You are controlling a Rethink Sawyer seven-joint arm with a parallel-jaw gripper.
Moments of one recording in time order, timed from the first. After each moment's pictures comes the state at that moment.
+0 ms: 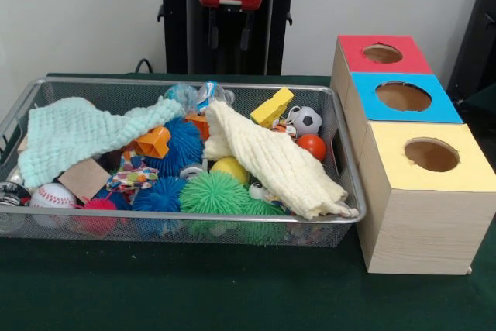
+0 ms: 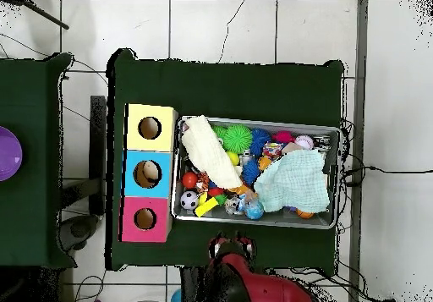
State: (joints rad) arm -0.43 -0.82 -0.04 2.33 -0.34 -0.14 1.57
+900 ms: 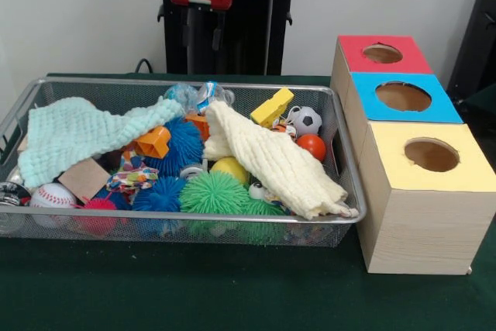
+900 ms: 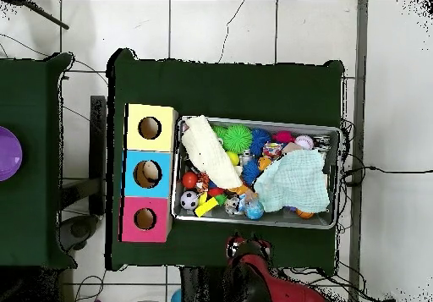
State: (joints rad) arm -0.54 -0.82 -0.05 2.33 -0.32 -0.14 1.57
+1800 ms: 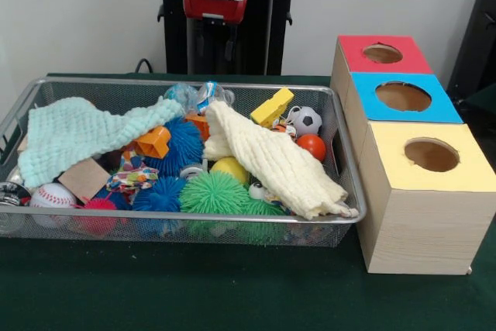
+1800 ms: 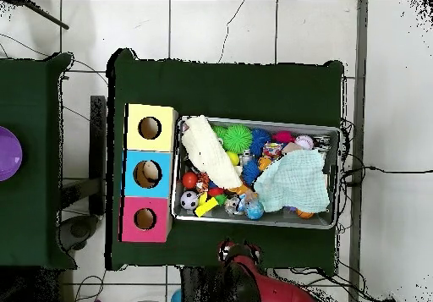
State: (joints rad) arm -0.49 -0.68 -0.09 2.33 -0.26 -0.21 1.57
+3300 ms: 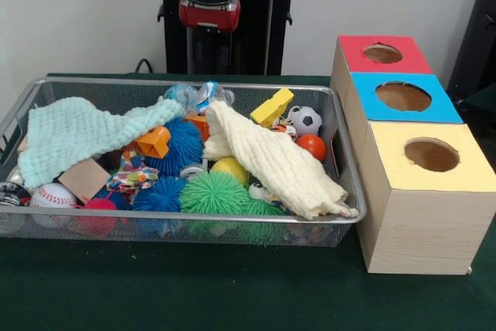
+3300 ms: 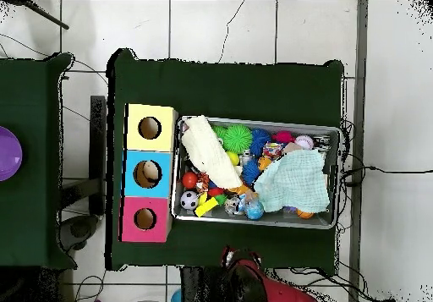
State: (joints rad) arm -0.56 -0.58 -0.08 2.33 -0.26 -0.22 1.57
